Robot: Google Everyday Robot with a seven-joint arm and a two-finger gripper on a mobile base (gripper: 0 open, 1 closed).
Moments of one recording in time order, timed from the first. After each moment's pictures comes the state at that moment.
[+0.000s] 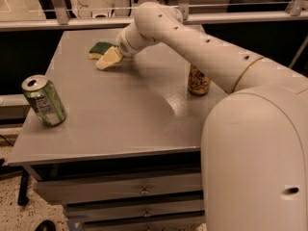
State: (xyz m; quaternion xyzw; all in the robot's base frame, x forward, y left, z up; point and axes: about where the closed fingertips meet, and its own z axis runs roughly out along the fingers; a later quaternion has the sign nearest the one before) arm 0.789 0.135 0.834 -0.46 0.78 0.16 0.40
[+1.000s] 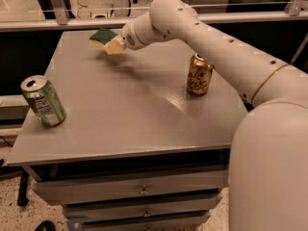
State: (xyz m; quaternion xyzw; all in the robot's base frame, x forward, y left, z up) arm 0.770 0.128 0.876 -0.44 0.75 0.22 0.44
